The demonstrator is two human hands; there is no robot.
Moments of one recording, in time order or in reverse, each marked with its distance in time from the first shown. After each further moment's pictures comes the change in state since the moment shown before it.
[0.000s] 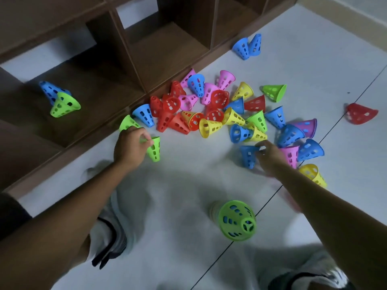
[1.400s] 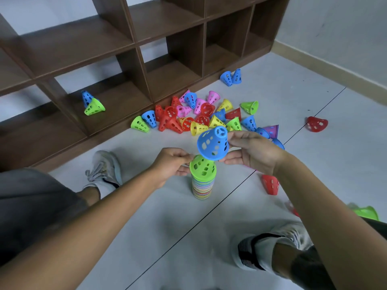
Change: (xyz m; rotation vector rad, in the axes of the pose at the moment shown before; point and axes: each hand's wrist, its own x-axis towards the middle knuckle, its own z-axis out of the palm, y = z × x) left_hand -0.201 0.186 -0.039 -0.892 -0.384 -0.331; right_hand -0.221 -0.023 -0.115 0.874 -0.667 -0.305
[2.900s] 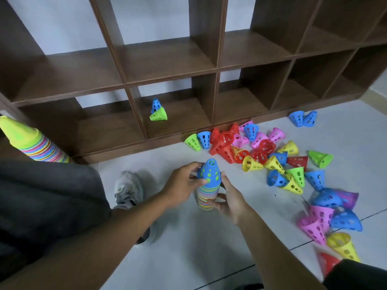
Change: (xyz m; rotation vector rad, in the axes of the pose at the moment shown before) left_hand 0.033 -0.046 -0.101 0.271 0.309 0.336; right_hand 0.158 0.095 0.118 0.172 0.072 0.243
